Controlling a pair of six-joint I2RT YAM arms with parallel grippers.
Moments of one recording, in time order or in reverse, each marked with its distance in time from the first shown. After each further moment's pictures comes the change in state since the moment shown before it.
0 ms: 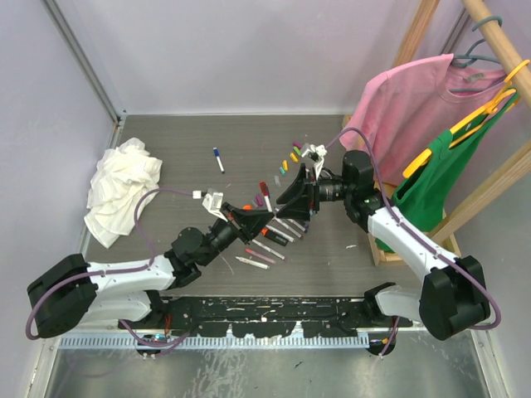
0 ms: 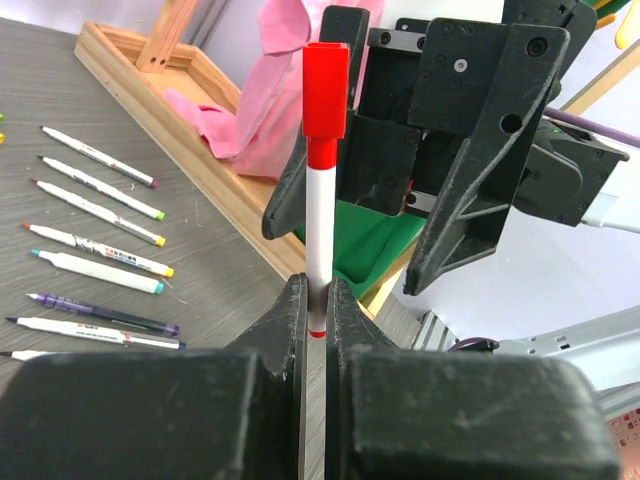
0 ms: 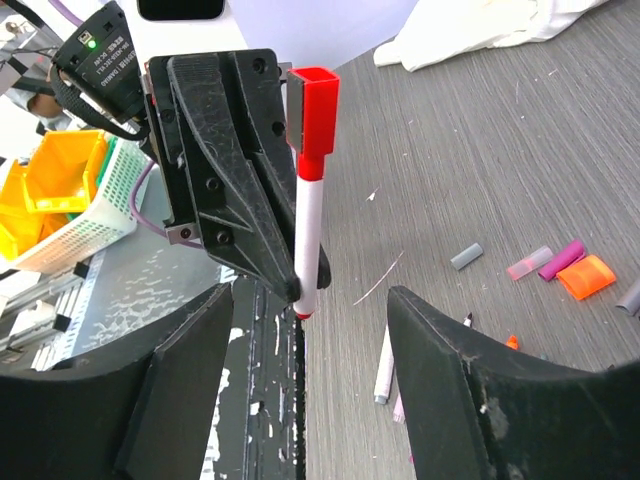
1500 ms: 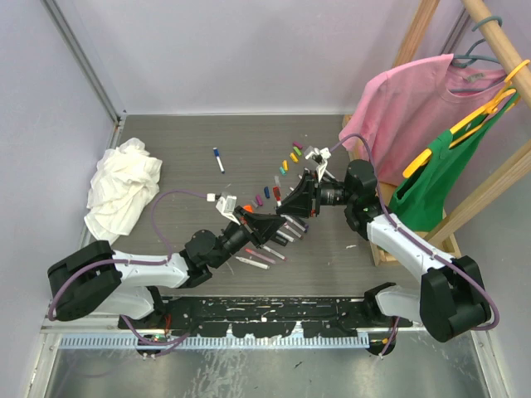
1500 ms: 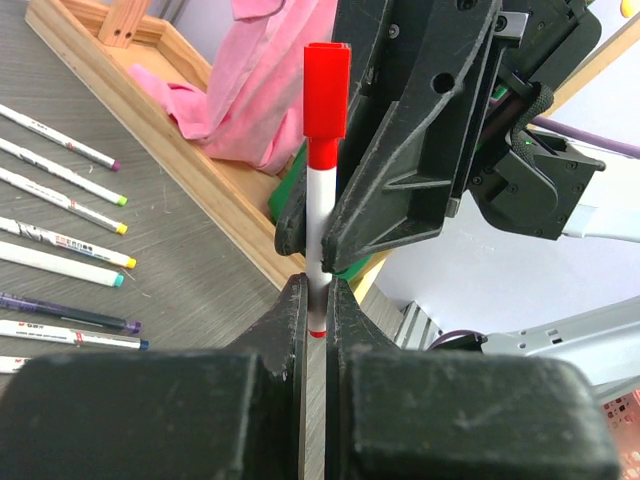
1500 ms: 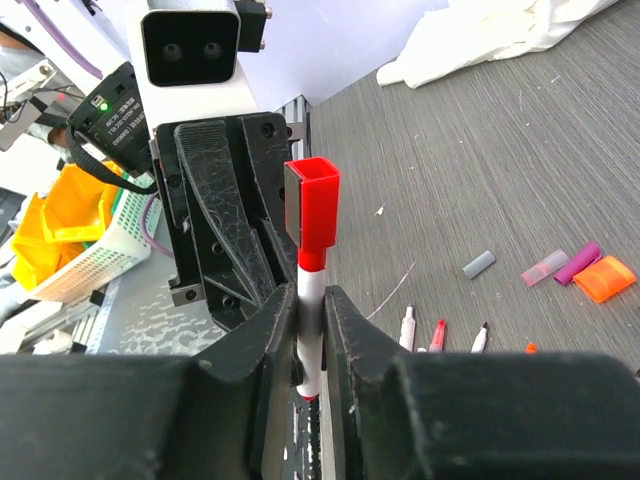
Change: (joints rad) left arm -0.073 0.176 0.035 0.148 -0.027 -0.018; right arm -0.004 -0.013 -0.119 0.288 0.027 0.218
